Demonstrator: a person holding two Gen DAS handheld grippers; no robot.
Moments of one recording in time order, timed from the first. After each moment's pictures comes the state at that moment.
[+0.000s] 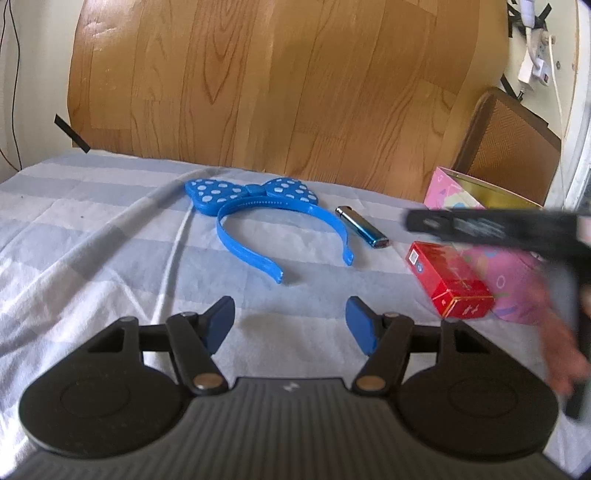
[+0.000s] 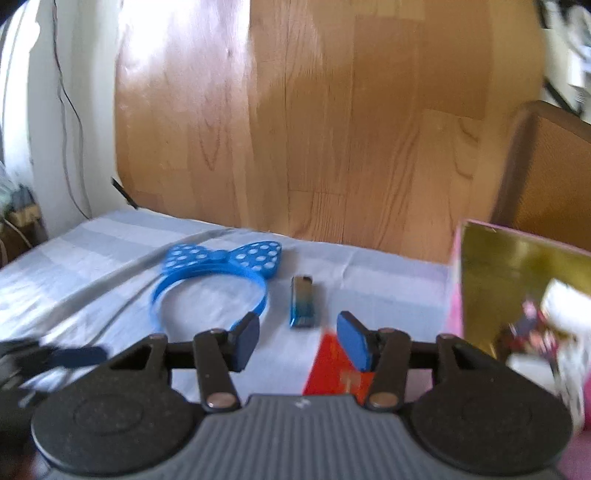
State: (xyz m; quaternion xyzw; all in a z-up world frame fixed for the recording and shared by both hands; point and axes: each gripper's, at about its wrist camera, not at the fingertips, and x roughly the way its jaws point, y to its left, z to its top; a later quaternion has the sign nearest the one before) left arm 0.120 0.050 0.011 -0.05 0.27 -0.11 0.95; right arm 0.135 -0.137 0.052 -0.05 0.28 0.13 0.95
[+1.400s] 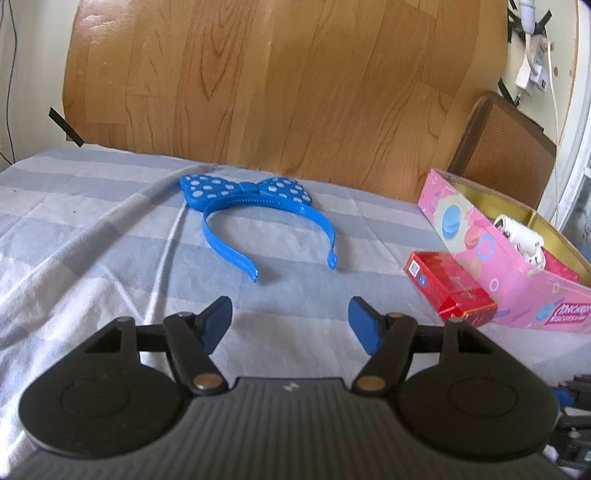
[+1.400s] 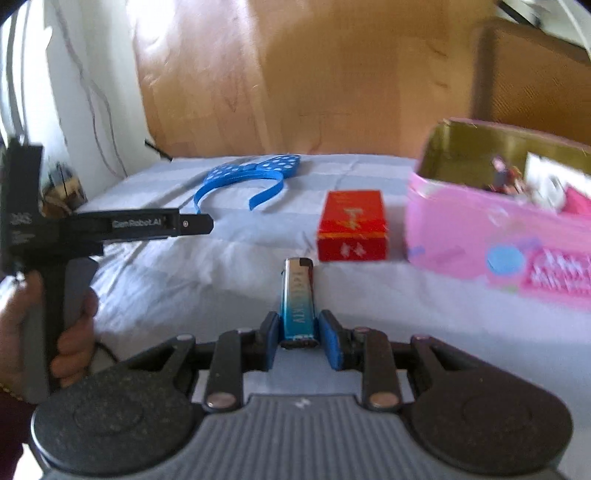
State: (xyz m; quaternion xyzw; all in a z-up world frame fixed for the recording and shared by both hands) left arm 0.120 0.052 0.010 -0.06 0.28 -0.11 0.95; right arm 0.008 -0.195 0.018 0.04 0.35 0.17 0.92
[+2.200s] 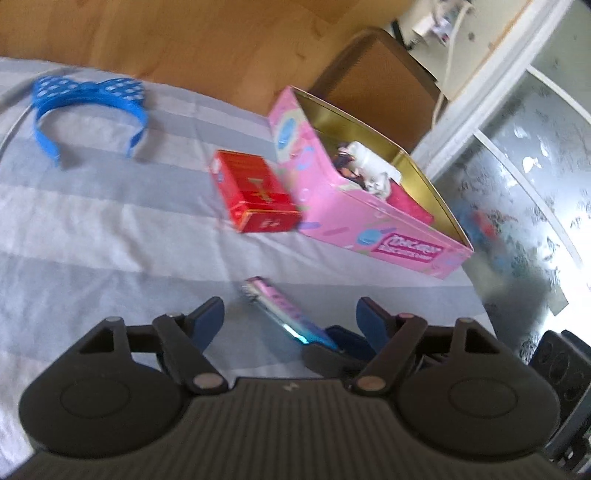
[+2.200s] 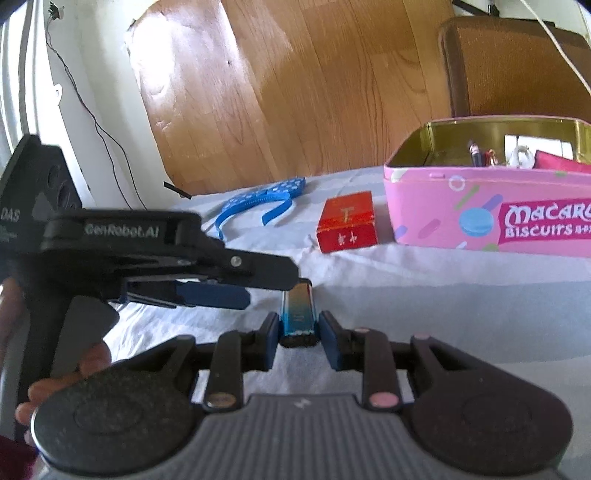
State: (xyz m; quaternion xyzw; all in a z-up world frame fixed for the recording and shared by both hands) left arm 0.074 -0.018 0.022 -0.14 0.40 -0.30 0.85; right arm -0.034 -0.220 0.012 0.10 0.30 0.19 0.93
